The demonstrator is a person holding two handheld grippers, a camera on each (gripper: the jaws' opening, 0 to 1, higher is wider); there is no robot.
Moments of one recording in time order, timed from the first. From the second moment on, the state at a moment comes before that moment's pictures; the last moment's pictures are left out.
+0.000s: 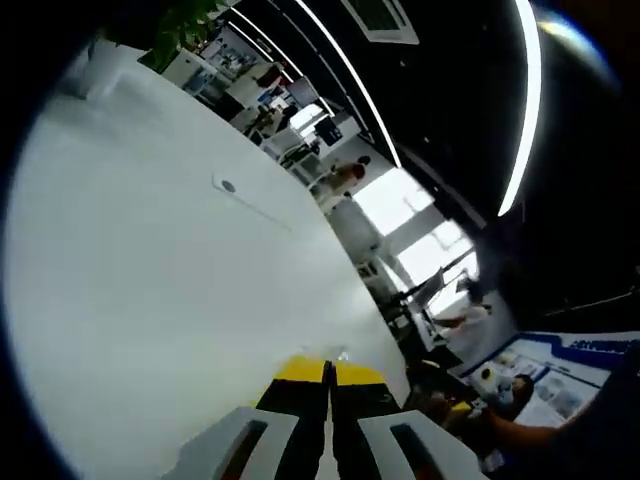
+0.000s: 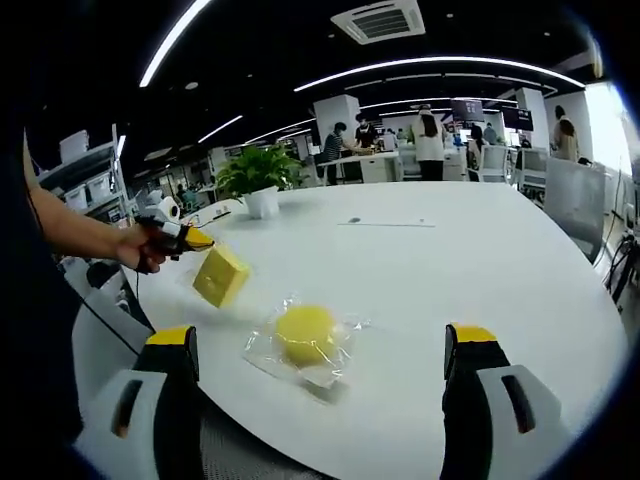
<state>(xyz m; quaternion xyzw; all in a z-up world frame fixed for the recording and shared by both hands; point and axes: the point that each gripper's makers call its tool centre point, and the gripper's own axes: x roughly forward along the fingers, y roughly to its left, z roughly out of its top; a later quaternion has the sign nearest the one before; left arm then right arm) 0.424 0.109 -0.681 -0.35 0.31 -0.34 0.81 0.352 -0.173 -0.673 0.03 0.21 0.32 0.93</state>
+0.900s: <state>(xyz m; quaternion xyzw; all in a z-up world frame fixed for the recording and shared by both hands) 0.432 0.139 -0.746 -0.22 0.35 -0.30 0.86 0.352 -0.174 -0.677 0.04 0.22 0.31 0.93</state>
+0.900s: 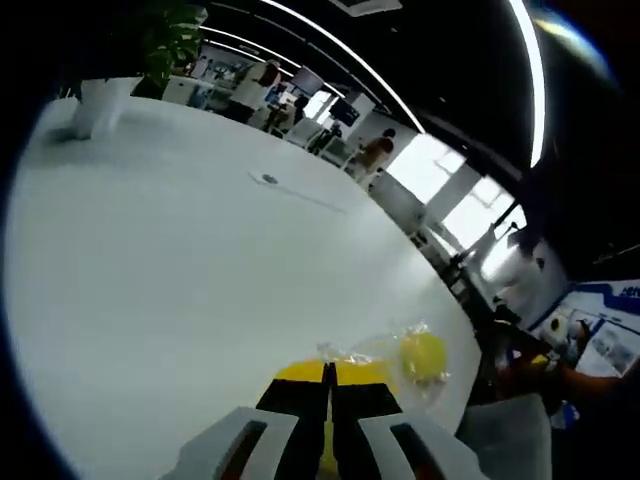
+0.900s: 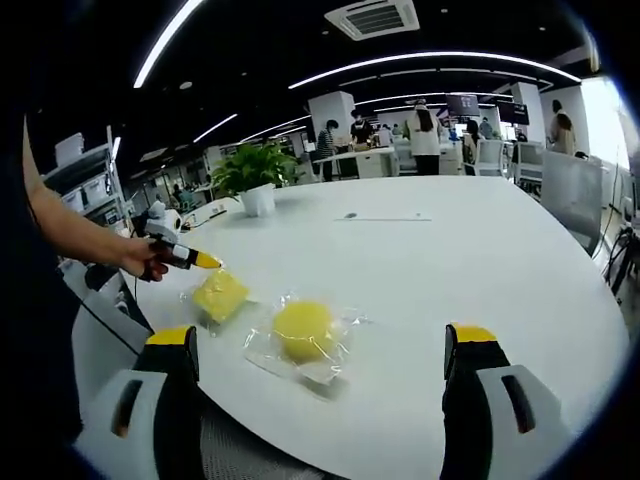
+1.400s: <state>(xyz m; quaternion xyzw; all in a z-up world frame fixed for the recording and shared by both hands) 0.437 0.149 -0.770 -0.20 0.37 -0.27 0.87 0.352 -0.176 -0.682 0.04 0.22 0.31 0.92</state>
